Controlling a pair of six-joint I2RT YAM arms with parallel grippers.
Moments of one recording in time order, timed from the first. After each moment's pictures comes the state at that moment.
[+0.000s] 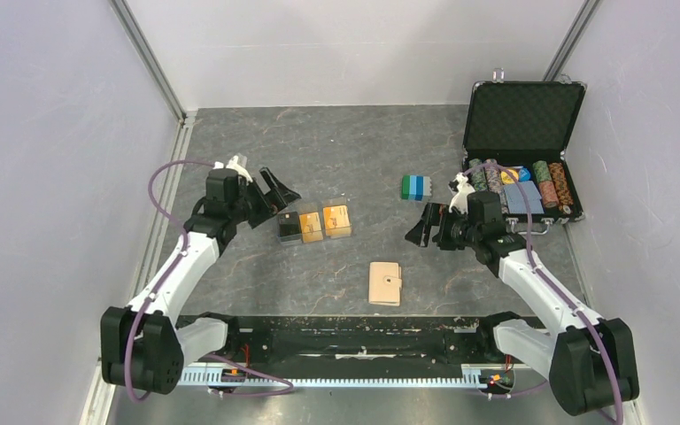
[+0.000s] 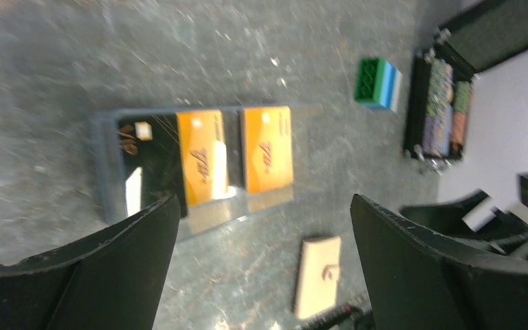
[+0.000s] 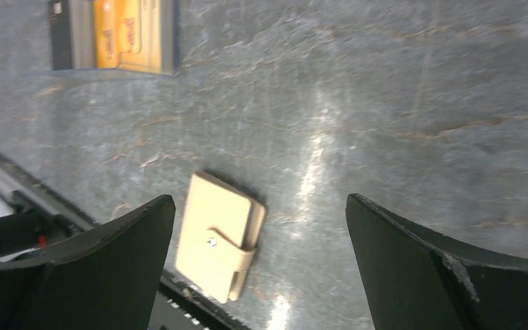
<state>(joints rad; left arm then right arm) -0.16 1.13 0.72 -0.21 0.36 -0.73 0.22 1.03 0.53 -0.21 -0.44 0.42</state>
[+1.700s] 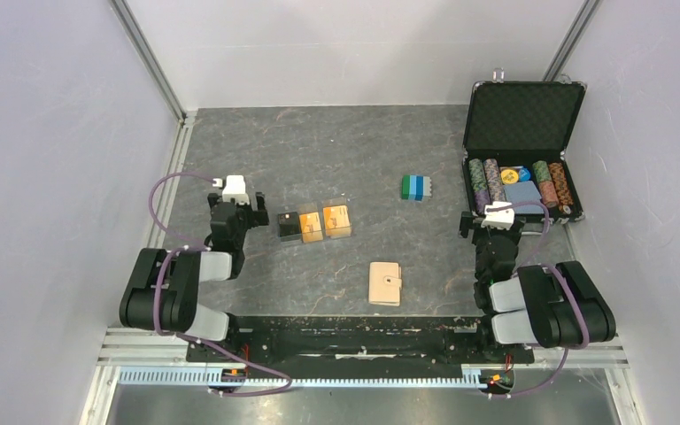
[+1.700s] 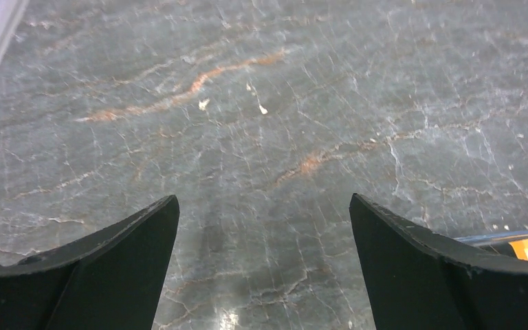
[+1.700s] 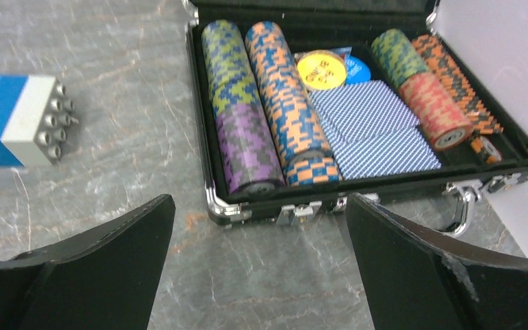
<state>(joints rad) -0.09 1.44 0.33 0.78 -0.12 0.01 0.09 1.37 0.01 1.28 0.34 -0.14</state>
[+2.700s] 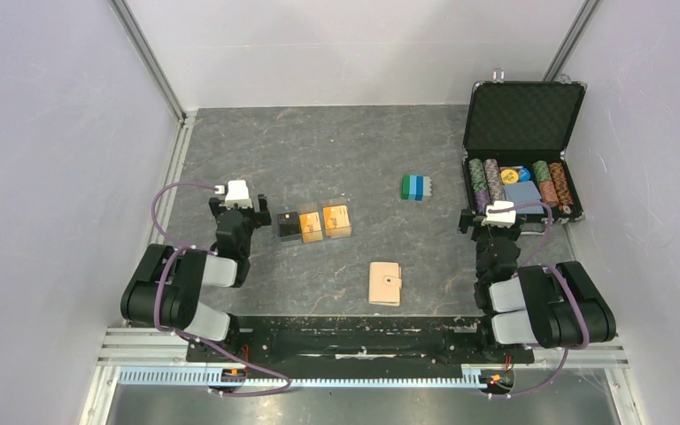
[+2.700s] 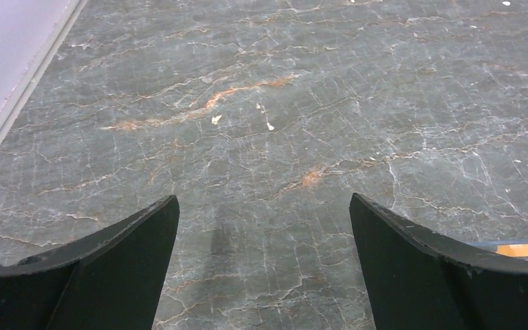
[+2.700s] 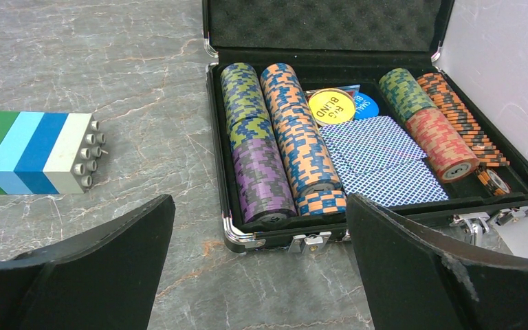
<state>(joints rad) -0.15 1.47 0.24 1.04 -0.26 0.01 0.09 1.37 0.01 1.38 0.29 -0.14</state>
